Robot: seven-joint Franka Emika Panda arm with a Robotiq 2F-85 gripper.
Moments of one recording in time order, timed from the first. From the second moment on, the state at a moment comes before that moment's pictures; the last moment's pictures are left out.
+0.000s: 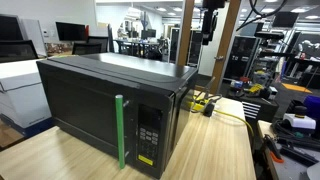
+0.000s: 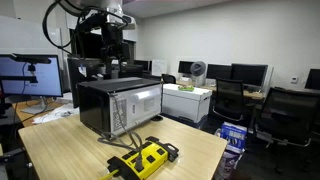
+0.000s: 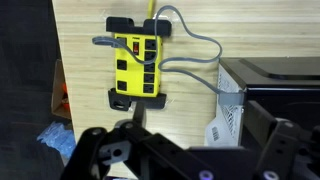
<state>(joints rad) -0.11 -0.29 -0.15 -2.25 -0.21 1.96 -0.14</state>
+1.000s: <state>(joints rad) -0.18 -0.25 -0.22 -2.23 -0.21 1.98 -0.13</state>
